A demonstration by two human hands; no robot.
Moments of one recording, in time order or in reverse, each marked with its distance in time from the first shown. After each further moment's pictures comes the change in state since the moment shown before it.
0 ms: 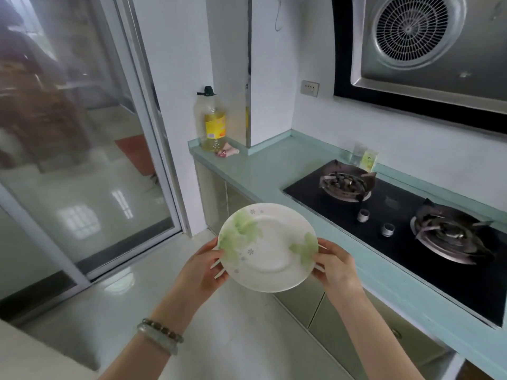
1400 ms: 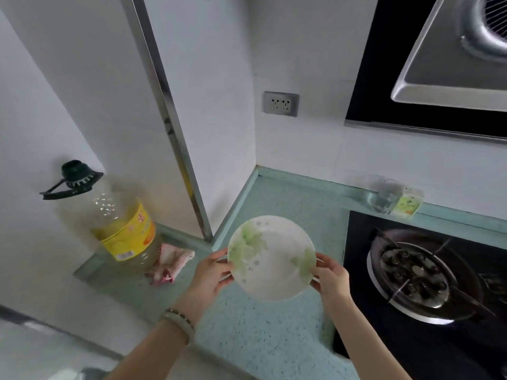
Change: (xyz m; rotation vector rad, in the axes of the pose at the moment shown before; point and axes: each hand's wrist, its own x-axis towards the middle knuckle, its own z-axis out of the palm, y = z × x) left_hand 0.693 0.238 0.167 0.552 -0.235 -0.146; right_hand 0.614 -0.067 0.193 0.175 0.507 0.038
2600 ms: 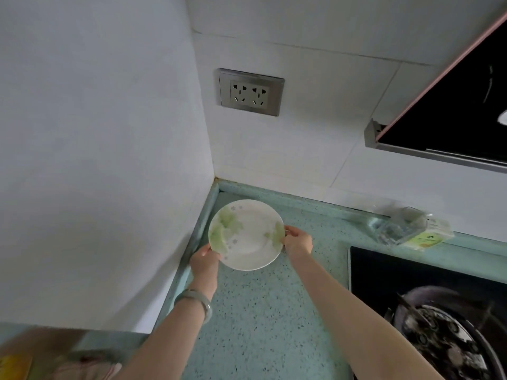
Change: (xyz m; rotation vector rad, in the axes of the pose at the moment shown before) left_hand 0.315 0.023 0.104 0.198 0.287 -0.114; right_hand 0.332 -0.043 0.106 -0.428 0.280 0.101
